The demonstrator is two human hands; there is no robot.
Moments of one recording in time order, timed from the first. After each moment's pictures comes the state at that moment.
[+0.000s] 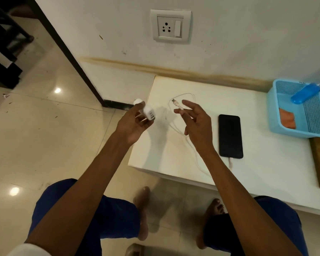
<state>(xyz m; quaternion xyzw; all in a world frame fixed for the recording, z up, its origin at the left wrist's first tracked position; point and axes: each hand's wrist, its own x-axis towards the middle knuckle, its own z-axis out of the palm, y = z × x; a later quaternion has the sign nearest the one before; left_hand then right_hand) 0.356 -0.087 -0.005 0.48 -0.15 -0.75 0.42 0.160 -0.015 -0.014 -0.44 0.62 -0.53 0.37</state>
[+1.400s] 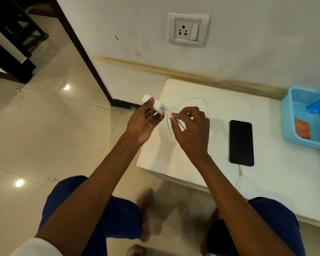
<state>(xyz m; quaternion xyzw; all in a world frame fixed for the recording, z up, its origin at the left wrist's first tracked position) 0.354 -0.086 0.009 0.46 -0.15 -0.74 0.46 0.205 -0.023 -0.018 -0.63 0.66 -0.40 -0.02</state>
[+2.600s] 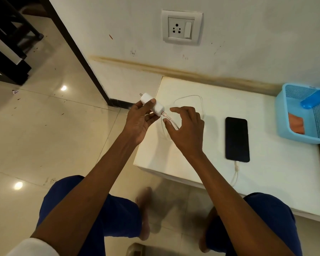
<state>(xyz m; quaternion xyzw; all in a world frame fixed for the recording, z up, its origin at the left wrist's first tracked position) 0.348 -0.082 0.013 0.49 -0.28 -0.69 0.45 0.205 -0.019 -0.024 -0.60 0.70 -0.36 0.09</state>
